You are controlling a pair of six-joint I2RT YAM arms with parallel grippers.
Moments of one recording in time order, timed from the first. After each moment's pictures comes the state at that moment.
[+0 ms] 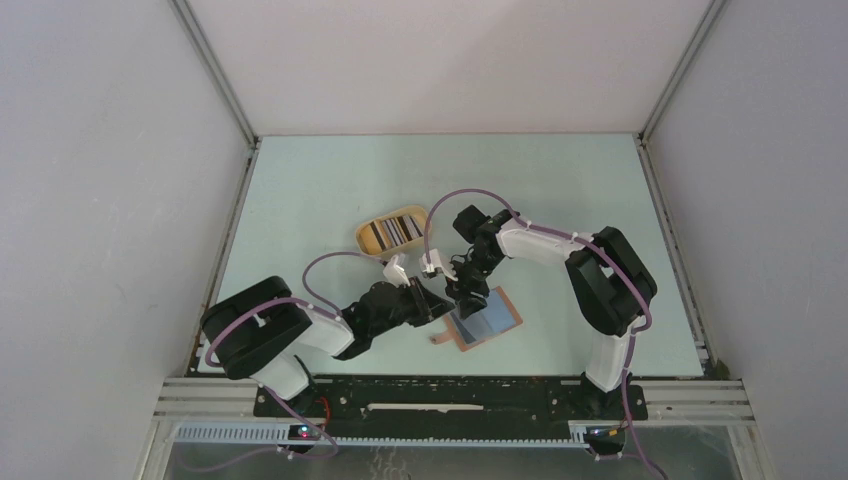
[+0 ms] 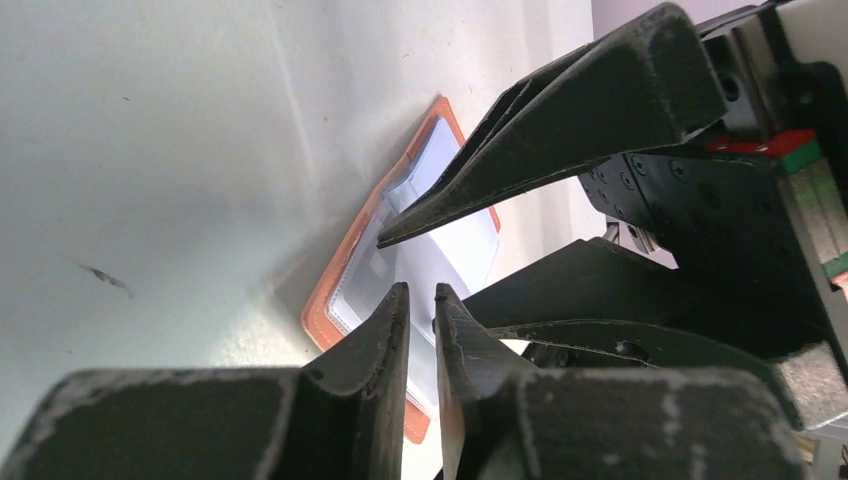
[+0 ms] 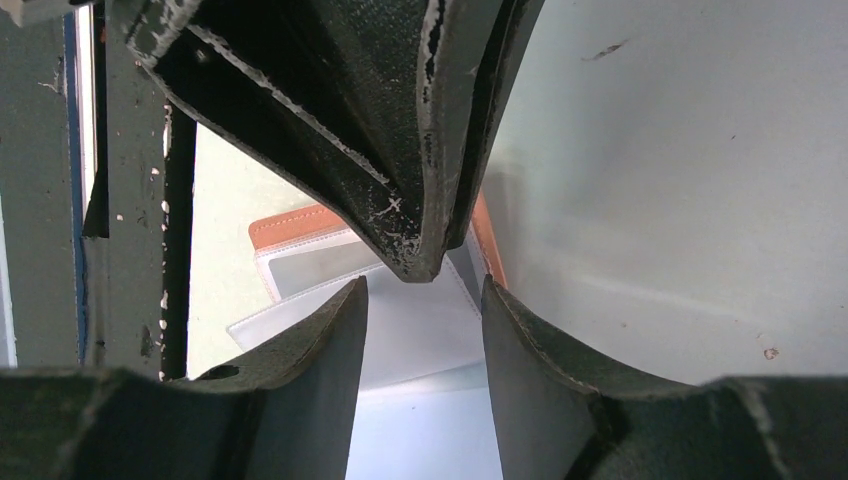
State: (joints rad) left arm -0.90 1.55 0.27 0.92 0.03 -1.10; right arm 0.67 1.86 1.24 -0.83 -0.71 -0.96
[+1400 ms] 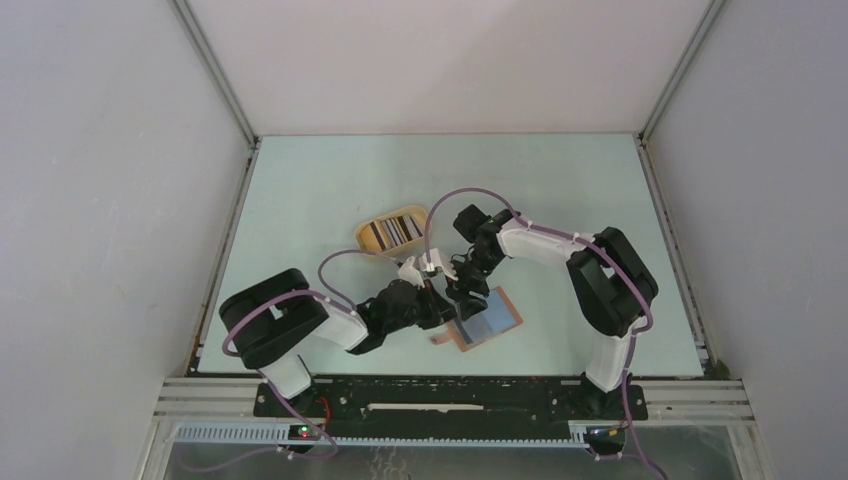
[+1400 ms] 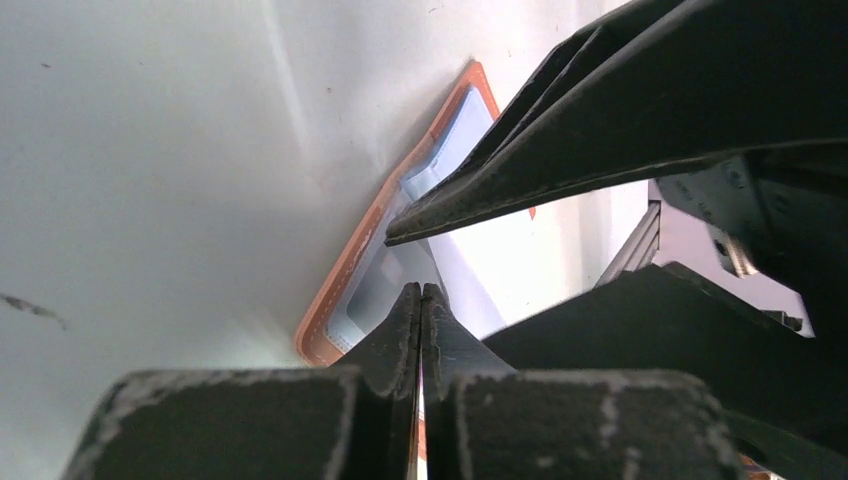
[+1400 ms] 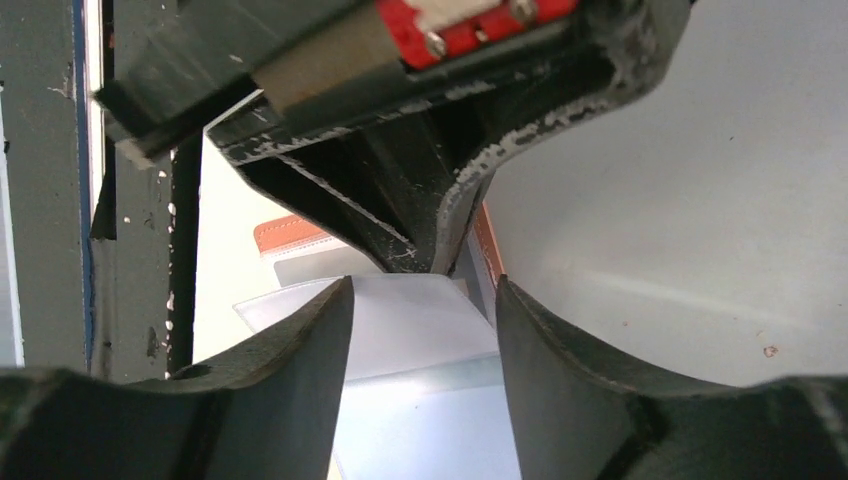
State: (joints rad) left arm -0.94 1.63 0.36 0.82 0.03 -1.09; right arm 0.67 1.86 1.24 -0.83 -0.72 -0.95
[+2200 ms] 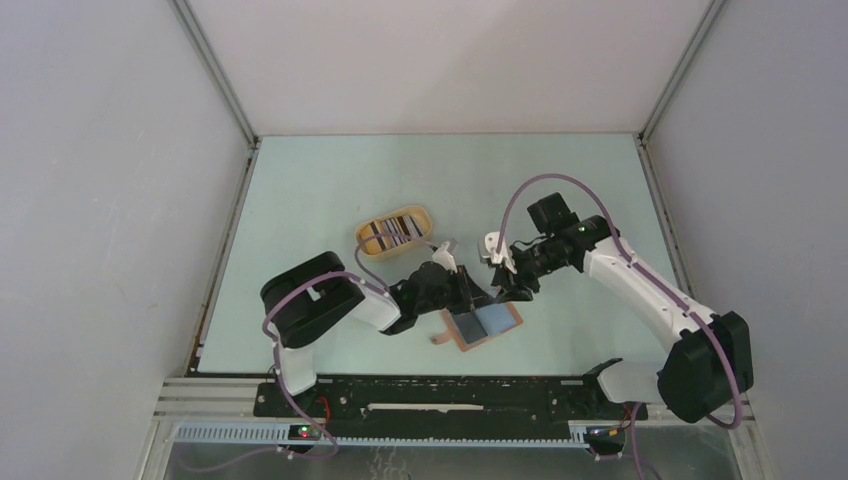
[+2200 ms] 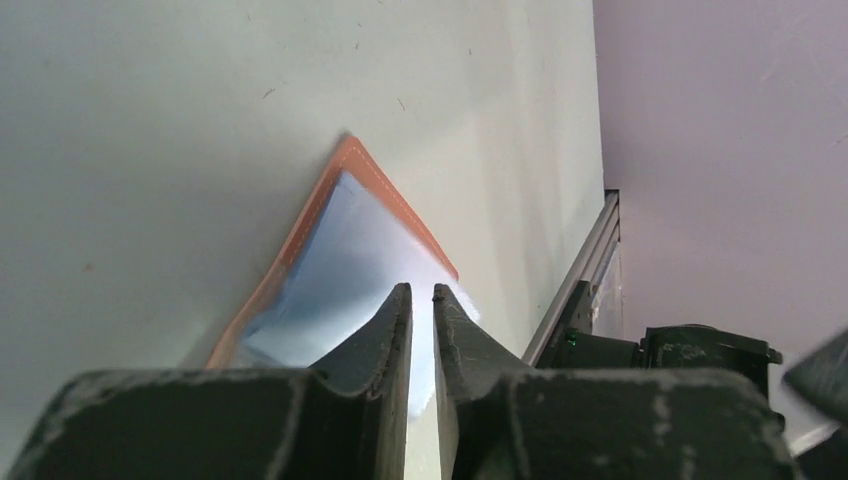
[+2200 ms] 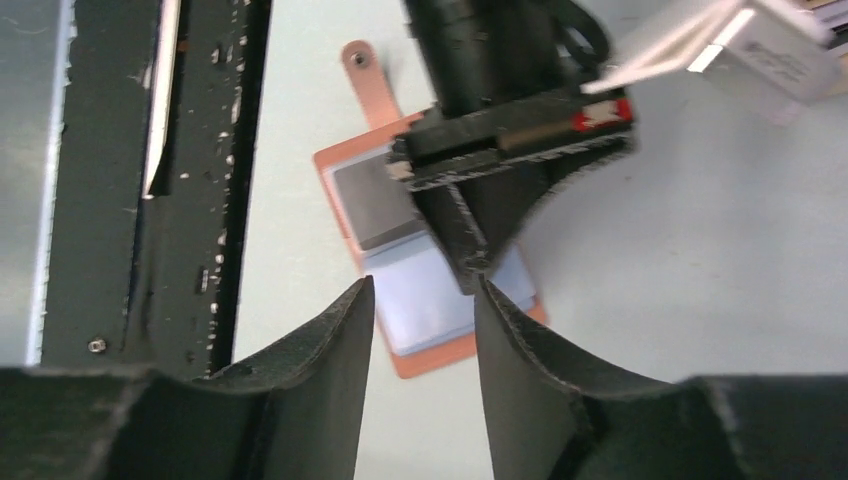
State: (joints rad) left arm -0.96 1.84 0.63 0.83 0.13 -1.09; right arm 0.45 1.33 1.07 -0.92 -0.81 -1.04
